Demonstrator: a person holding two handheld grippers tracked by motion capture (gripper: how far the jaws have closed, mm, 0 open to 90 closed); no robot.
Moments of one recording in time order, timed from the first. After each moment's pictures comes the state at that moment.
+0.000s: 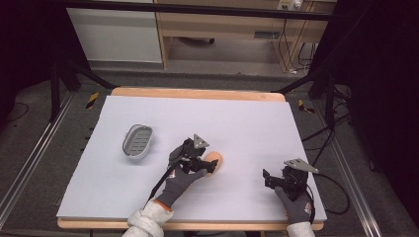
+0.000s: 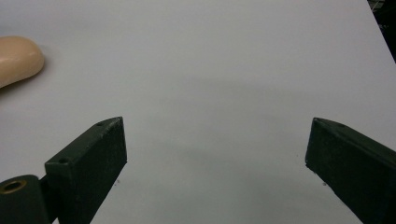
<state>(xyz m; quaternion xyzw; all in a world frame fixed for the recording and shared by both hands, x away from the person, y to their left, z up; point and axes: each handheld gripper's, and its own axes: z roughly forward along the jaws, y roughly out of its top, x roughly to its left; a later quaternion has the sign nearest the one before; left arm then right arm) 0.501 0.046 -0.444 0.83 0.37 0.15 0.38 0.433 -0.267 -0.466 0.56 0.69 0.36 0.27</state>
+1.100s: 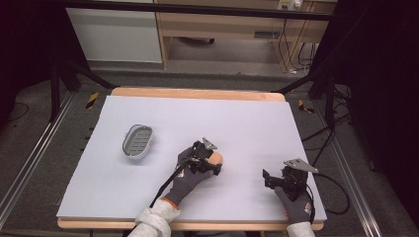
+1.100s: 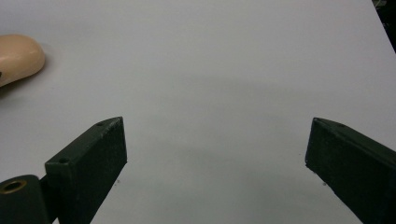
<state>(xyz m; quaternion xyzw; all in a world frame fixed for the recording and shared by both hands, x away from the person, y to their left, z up) 0.513 0.024 -0.469 0.86 0.37 0.13 0.33 0.433 -0.267 -0.466 0.56 0.69 0.36 0.27</state>
